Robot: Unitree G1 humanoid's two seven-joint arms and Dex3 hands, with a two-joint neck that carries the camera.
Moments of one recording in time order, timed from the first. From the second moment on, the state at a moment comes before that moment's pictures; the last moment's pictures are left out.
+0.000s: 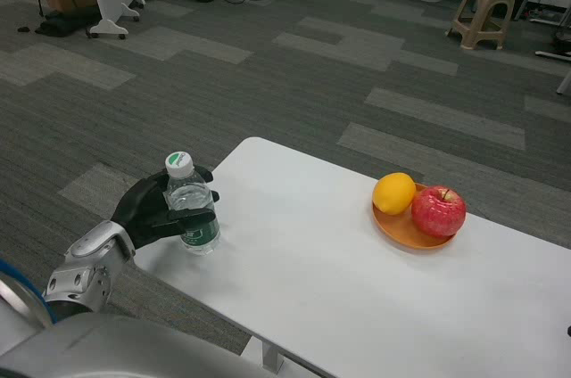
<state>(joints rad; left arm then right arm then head) 0.15 0.21 0.60 0.23 -0.44 0.00 -0.51 -0.47 -0.57 0.26 0.78 0.55 -0.80 -0.08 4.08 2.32</state>
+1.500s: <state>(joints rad) -0.22 0.31 0.25 -0.14 -0.46 0.32 -0.25 -0.45 -0.56 0.27 0.78 0.55 -0.80 -0.08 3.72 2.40</state>
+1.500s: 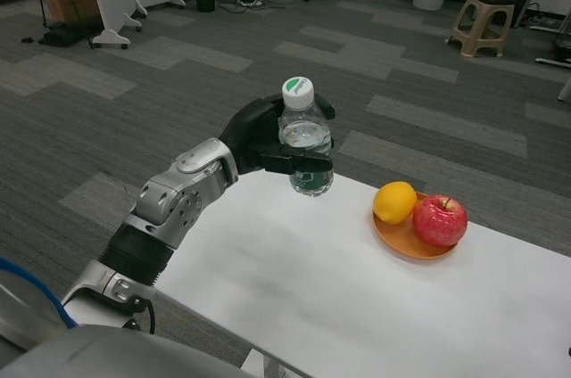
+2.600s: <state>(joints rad) -0.27 0.31 0.27 -0.15 -0.33 0.36 -0.22 -0.45 -0.55 0.29 0.76 0.55 -0.80 -0.08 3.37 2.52</state>
